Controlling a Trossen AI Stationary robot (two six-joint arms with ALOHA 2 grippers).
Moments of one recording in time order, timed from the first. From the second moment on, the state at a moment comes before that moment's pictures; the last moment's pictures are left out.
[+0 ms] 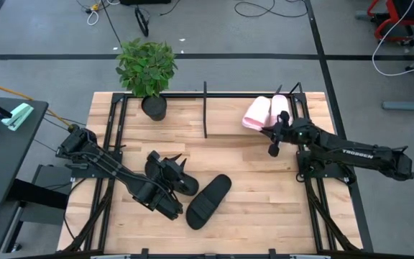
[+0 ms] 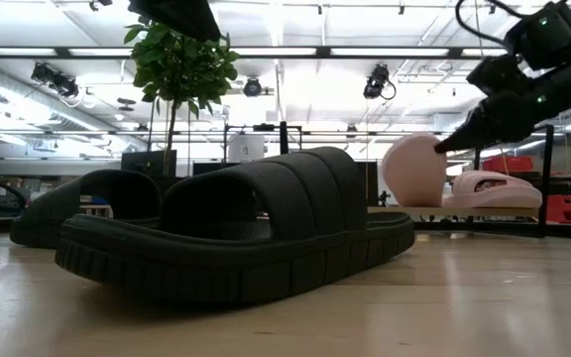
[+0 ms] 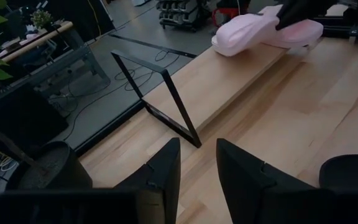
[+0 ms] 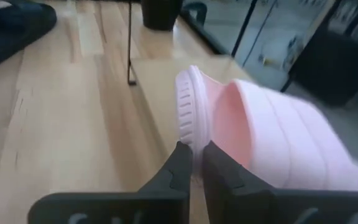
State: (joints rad) left arm -0.57 1.73 1.40 -1.16 -1.24 -1.22; right arm -0.44 0.55 0.19 -0.06 0.03 -0.15
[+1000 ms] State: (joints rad) left arm -0.59 1.73 1.40 -1.16 -1.24 -1.22; right arm -0.35 0.60 0.24 -0.31 0.13 0.19
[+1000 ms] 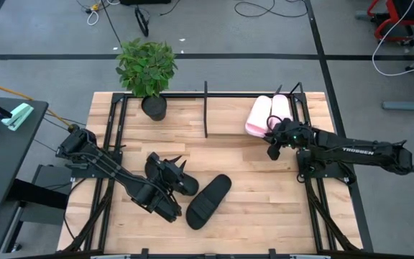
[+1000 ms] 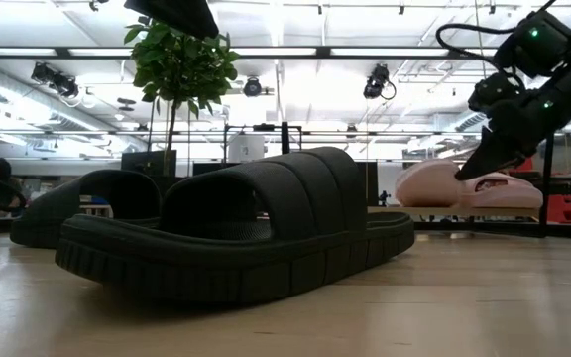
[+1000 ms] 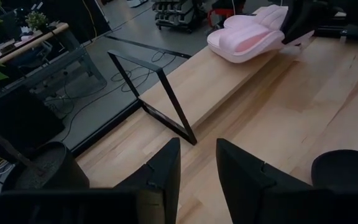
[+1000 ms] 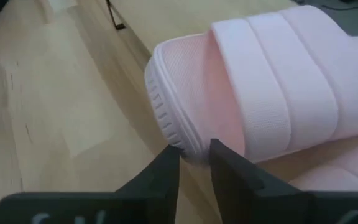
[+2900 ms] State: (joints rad) left arm -0.62 1.73 1.40 -1.15 -1.20 -1.22; right arm -0.09 1.02 0.57 -0.19 0.20 0.18
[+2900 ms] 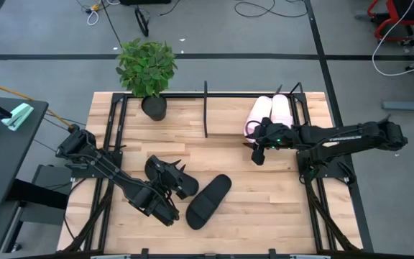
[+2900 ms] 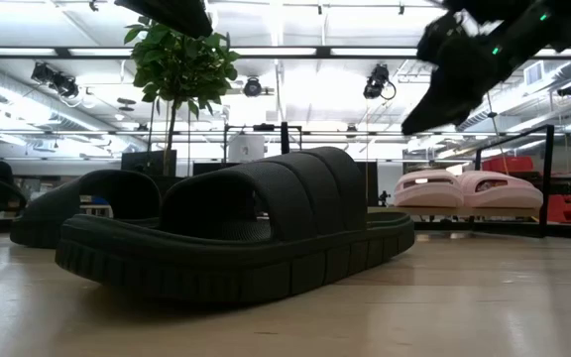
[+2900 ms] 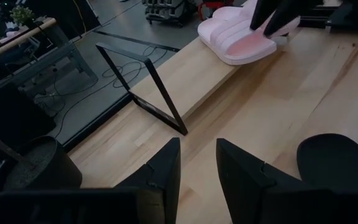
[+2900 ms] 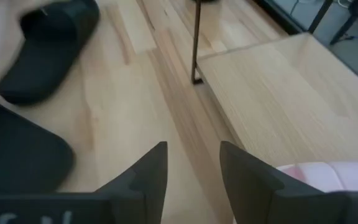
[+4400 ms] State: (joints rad) left arm -0.74 1.73 1.04 -0.46 -0.95 -1.20; right arm 0.39 1.65 0.64 0.61 -0.09 0.47
